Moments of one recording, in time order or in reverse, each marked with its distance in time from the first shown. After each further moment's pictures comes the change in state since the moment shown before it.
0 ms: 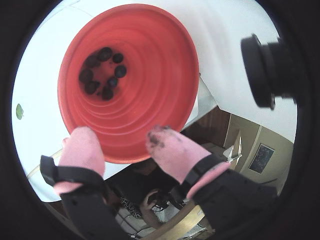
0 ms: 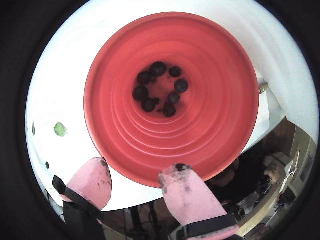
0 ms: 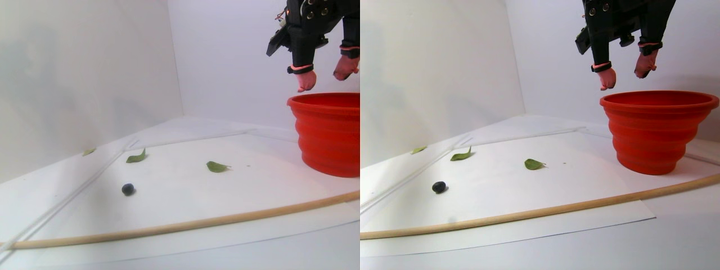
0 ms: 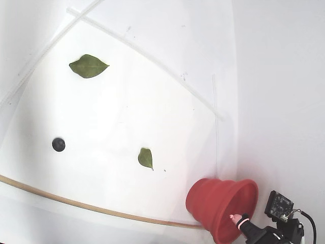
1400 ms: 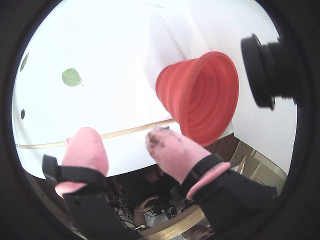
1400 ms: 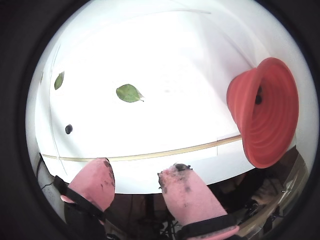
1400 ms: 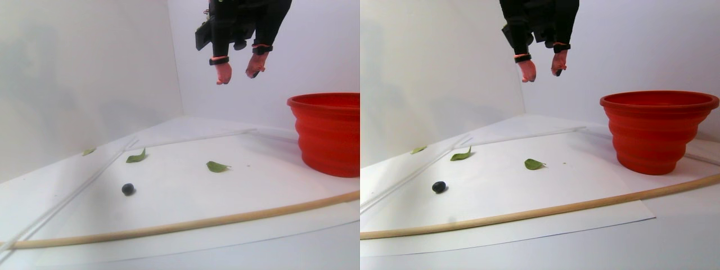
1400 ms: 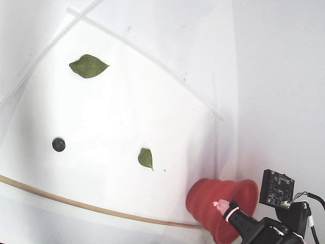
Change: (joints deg) arm -19.7 15.5 6.9 13.8 3.5
